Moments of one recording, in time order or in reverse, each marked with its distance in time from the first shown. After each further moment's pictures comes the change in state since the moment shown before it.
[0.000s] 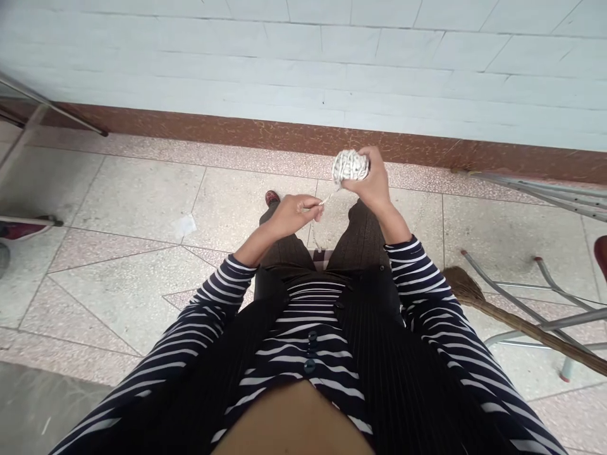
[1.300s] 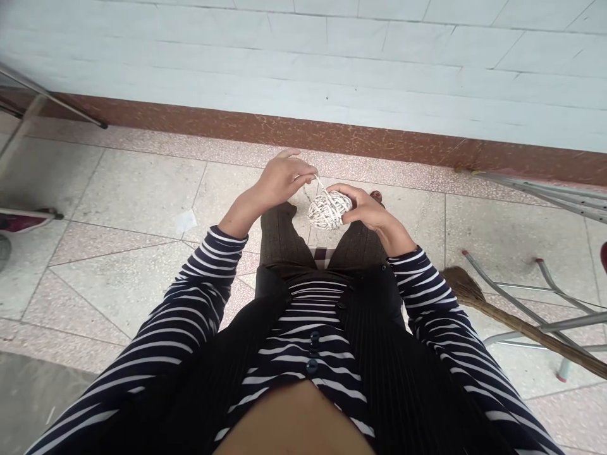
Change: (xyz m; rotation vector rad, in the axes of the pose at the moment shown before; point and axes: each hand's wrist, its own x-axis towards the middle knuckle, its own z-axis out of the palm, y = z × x) left_hand 0.041 -0.016 -0.060 0.316 0.110 0.254; right_hand -0.036 -0.028 0.006 0.509 -0.633 0.202
